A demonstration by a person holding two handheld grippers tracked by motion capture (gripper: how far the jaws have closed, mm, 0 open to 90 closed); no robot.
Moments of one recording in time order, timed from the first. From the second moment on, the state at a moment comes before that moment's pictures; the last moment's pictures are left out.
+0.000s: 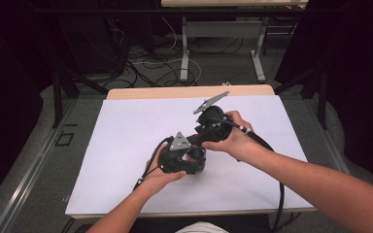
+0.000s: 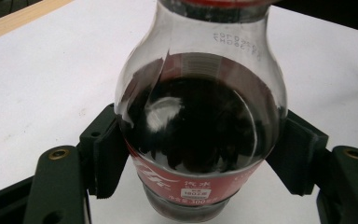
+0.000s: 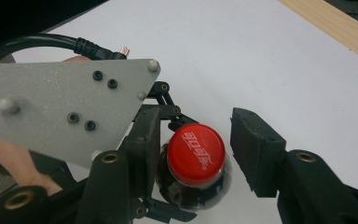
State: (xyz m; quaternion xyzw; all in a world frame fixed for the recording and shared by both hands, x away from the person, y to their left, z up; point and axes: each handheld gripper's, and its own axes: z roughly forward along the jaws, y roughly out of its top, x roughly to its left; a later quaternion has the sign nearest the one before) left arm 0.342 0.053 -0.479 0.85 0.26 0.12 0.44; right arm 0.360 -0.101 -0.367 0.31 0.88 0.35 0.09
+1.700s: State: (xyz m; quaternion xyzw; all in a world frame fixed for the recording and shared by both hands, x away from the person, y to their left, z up) left arm 0.340 0.054 -0.479 0.84 0.28 0.13 0.45; right arm 0.365 -0.092 -0.356 0.31 0.90 0.30 0.09
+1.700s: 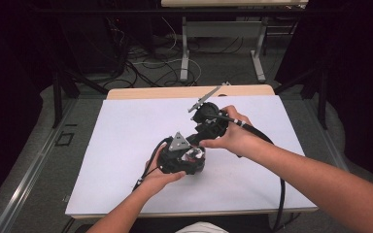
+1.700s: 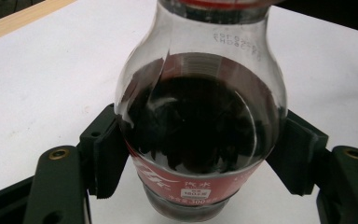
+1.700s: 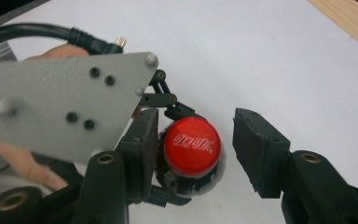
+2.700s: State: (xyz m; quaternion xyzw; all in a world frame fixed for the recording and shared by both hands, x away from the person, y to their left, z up) left arm 0.342 0.056 -0.479 0.85 0.27 0.12 0.45; right arm 0.394 -0.094 -0.353 0.02 0.96 0.27 0.03
